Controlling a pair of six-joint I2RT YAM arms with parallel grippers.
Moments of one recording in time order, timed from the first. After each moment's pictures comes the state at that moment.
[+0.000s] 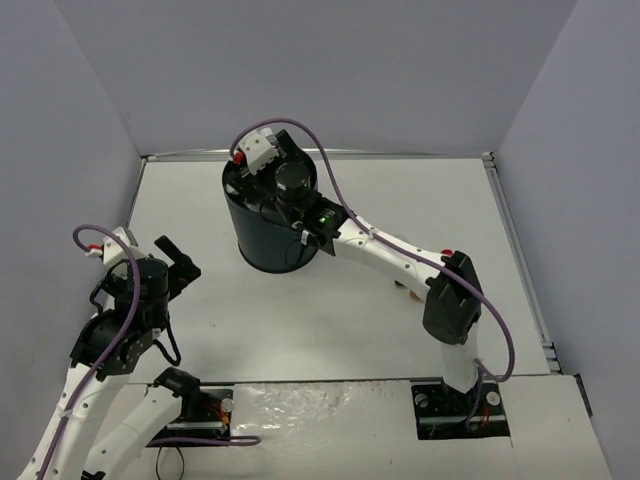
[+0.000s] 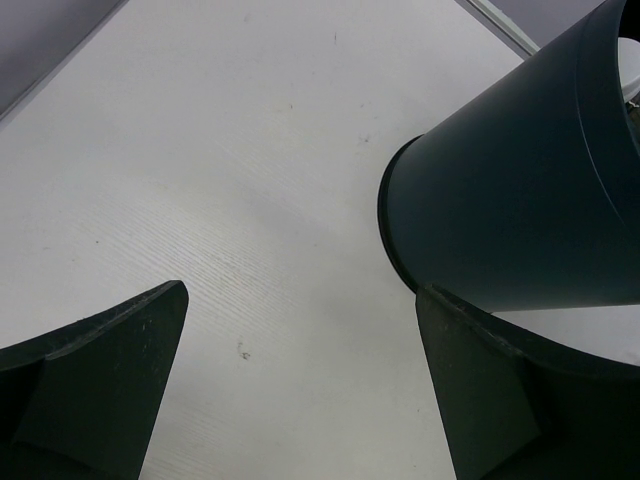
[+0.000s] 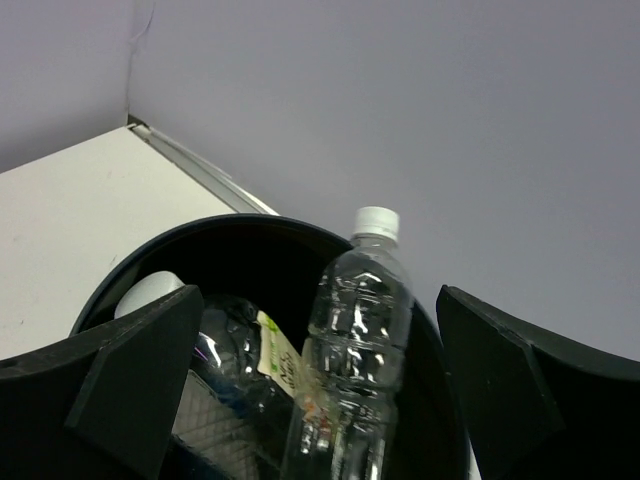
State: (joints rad) left arm -0.38 0.63 0.95 -0.91 -0.61 -0.75; right arm 0.91 1.94 1.75 0.23 0.36 -0.40
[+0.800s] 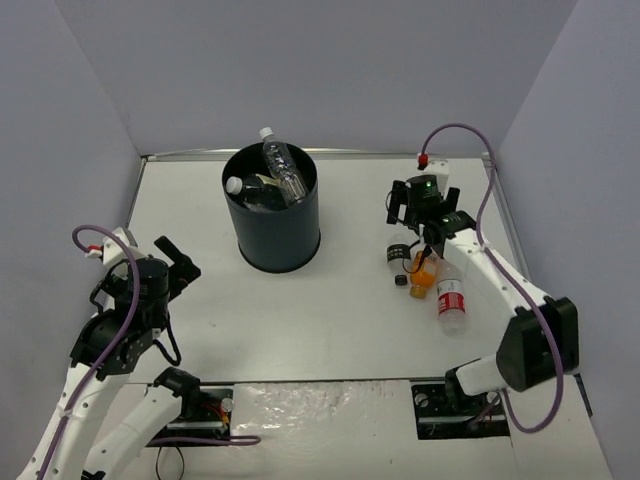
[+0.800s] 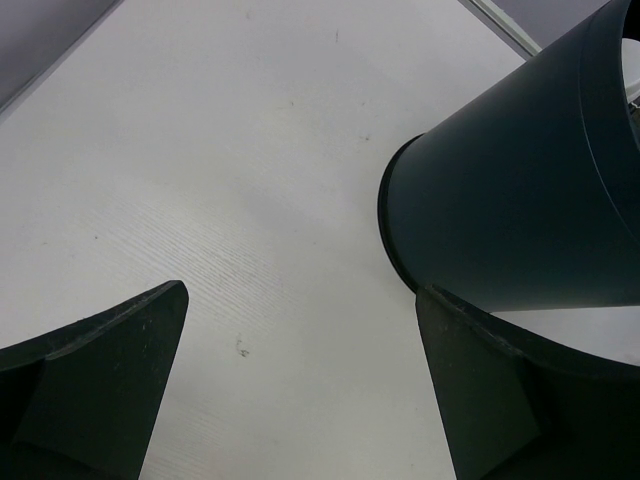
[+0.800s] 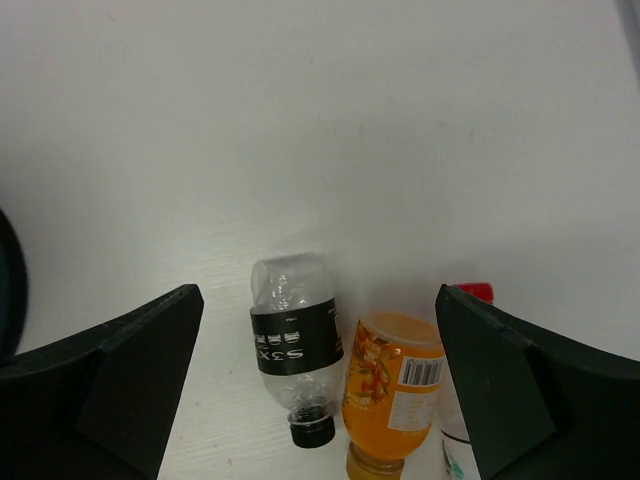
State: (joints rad) left arm -0.38 0.63 0.95 -0.91 -0.61 -0.77; right arm 0.33 1.37 1.10 -0.36 0.44 0.31
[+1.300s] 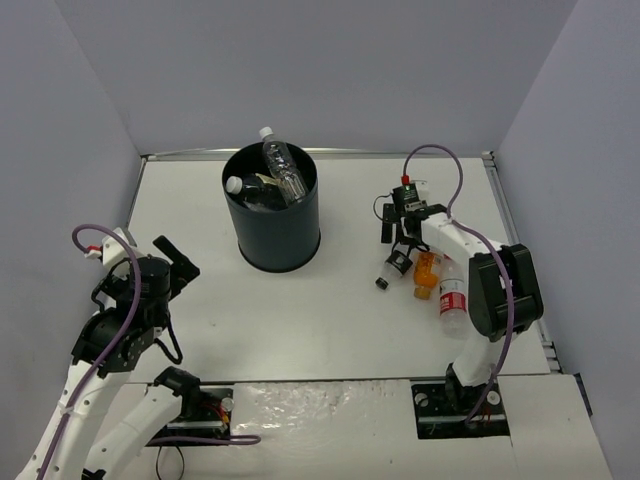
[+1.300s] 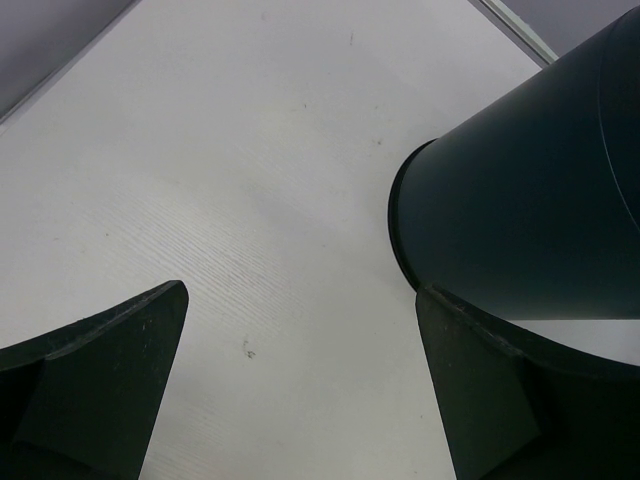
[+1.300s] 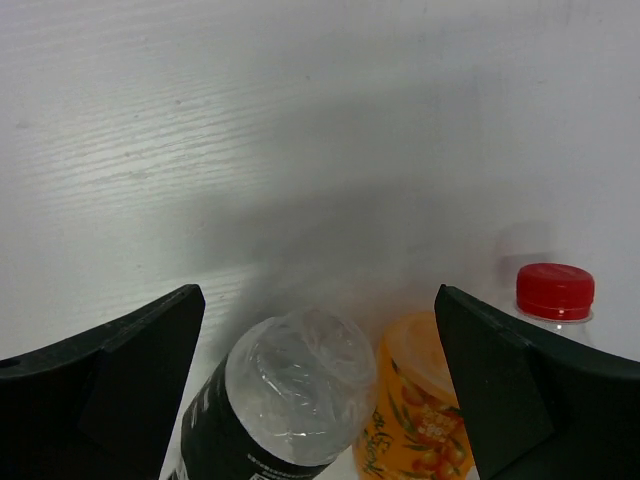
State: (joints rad) left arm -0.38 0.64 0.95 -0.93 -0.64 -0.79; right arm 0.30 1.74 1.15 -0.43 0.35 0.32
